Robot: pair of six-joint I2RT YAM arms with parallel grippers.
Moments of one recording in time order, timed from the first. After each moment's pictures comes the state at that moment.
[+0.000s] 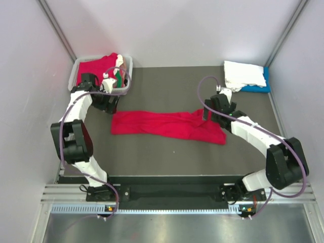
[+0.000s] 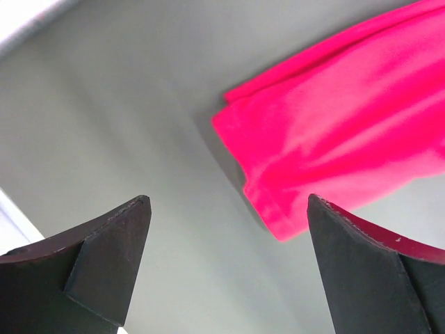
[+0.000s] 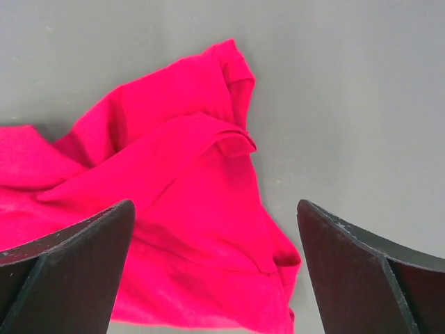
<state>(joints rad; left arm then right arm) 0.14 1.76 1.43 -0.75 0.29 0.55 0.41 1.42 0.90 -0.29 0.40 0.38</state>
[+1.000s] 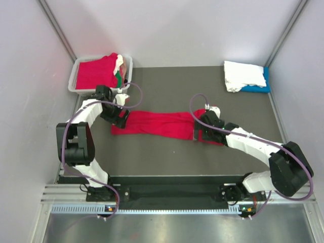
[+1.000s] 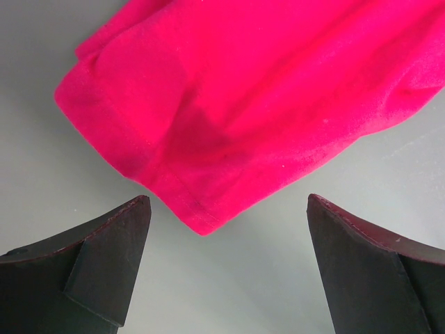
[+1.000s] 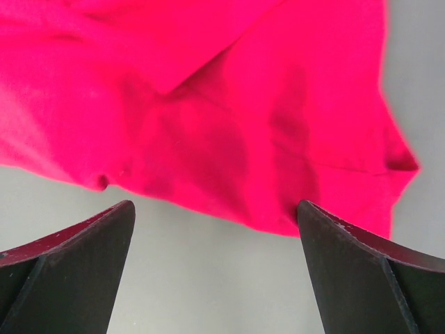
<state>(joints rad) 0.02 1.70 1.21 -0.75 0.28 0.55 0.60 1.34 0.76 -0.39 0.28 0.54</state>
